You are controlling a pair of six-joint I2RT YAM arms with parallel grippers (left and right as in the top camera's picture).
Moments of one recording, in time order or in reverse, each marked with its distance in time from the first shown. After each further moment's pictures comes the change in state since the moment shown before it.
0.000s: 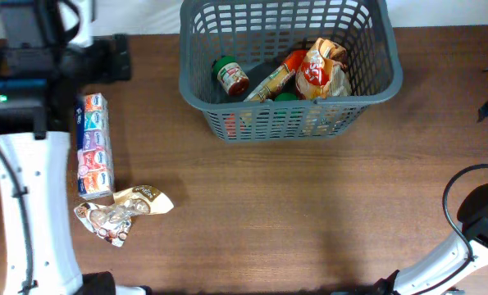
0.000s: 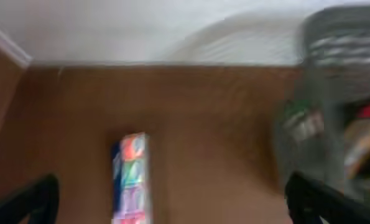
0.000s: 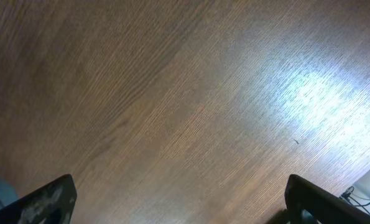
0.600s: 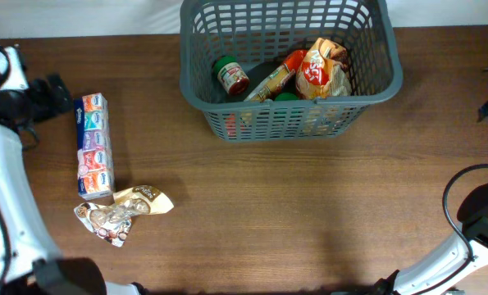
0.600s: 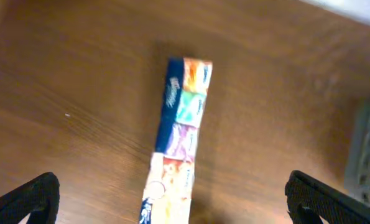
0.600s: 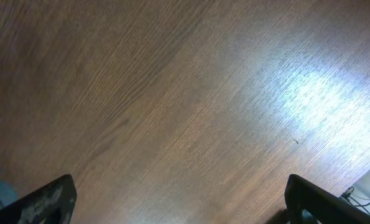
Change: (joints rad) left arm 0.373 0.043 -0.243 -0.014 0.102 -0.035; right arm 0.000 0.000 0.000 0.000 0.000 0.000
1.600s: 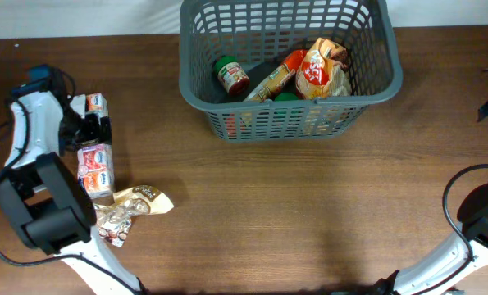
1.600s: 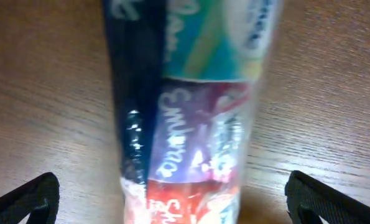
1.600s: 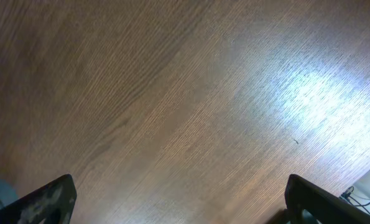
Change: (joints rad) left arm -0.066 0.457 -0.068 -0.015 -0.137 0.110; right arm 0.000 0.000 0.000 0.000 0.000 0.000
